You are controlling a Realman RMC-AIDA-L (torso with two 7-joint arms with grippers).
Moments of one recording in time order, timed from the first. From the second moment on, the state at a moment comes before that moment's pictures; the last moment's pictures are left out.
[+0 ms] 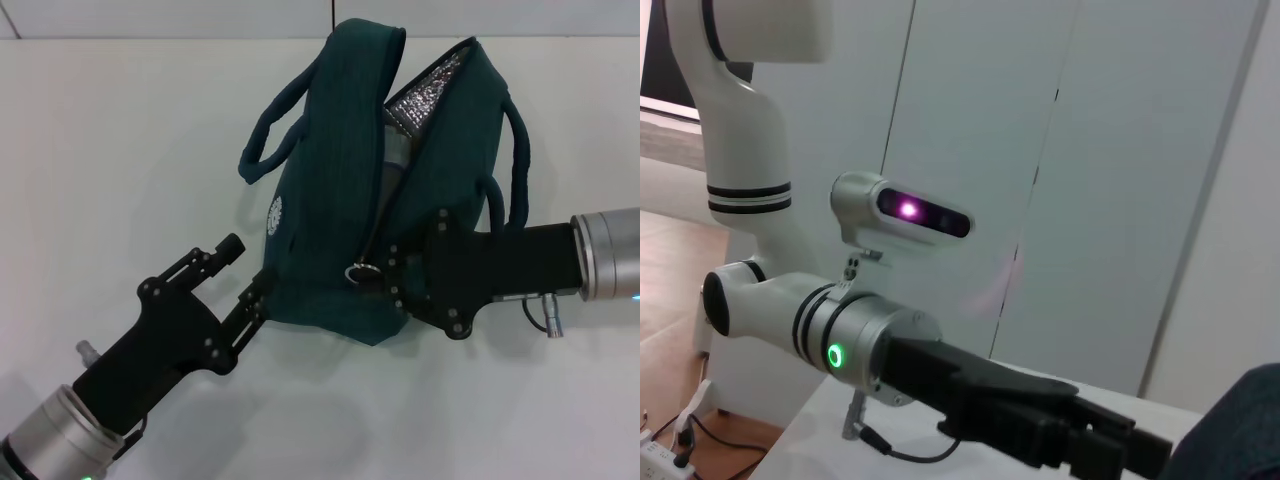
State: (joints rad) left arm -0.22 -2.10 2.84 0.11 -0.68 1.66 -0.39; right arm 0.60 2.03 -1.38 -0.58 -1.46 -1.52 0.80
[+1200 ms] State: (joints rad) left arm -0.33 -2.09 2.84 0.11 -0.64 1.56 -0.39; right arm 0.61 2.03 -1.38 -0.57 -1.42 -1.45 0.79
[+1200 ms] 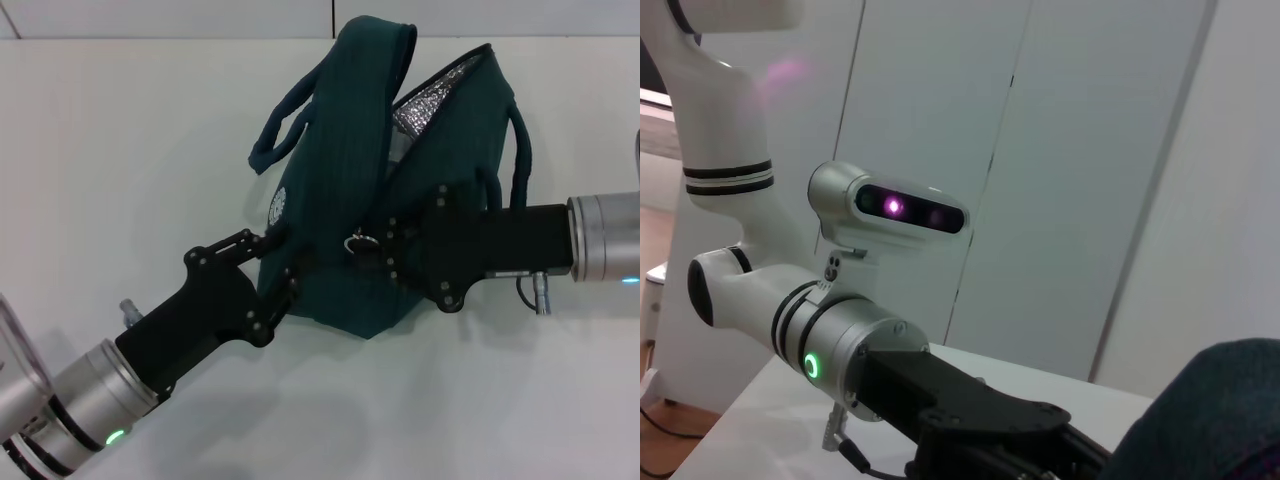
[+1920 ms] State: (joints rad) left arm -0.34 -2.10 2.84 0.11 -0.61 1.56 -0.35; right arm 0.57 2.03 -1.39 -0.56 -1.30 -1.46 0.72
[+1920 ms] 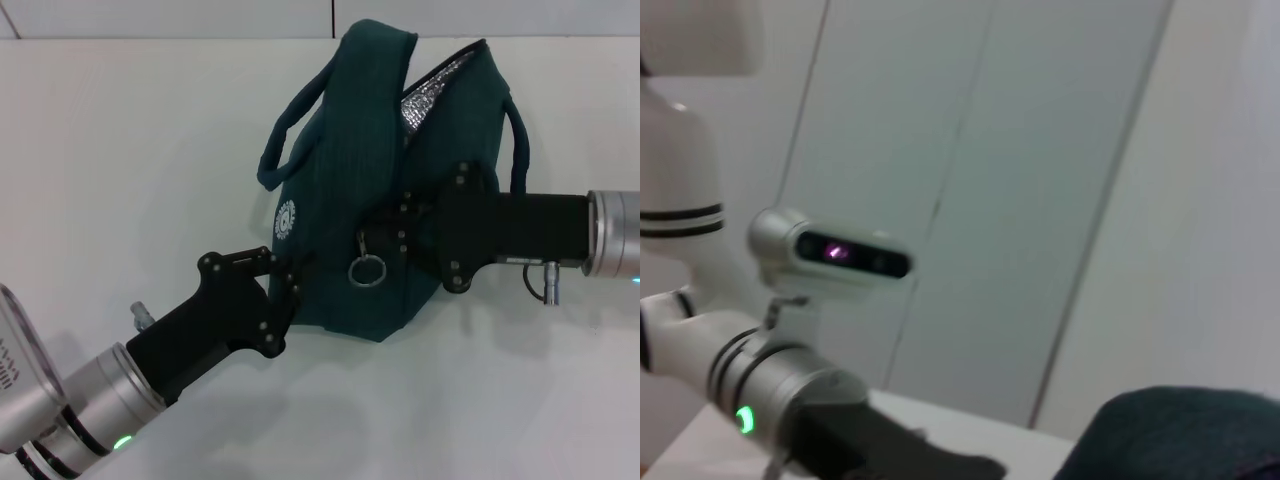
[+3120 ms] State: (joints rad) left arm -0.34 -2.09 2.84 0.11 -0.57 1.55 -0.35; right arm 0.51 2.00 -1.38 -0.60 -1.51 -1.49 1.01
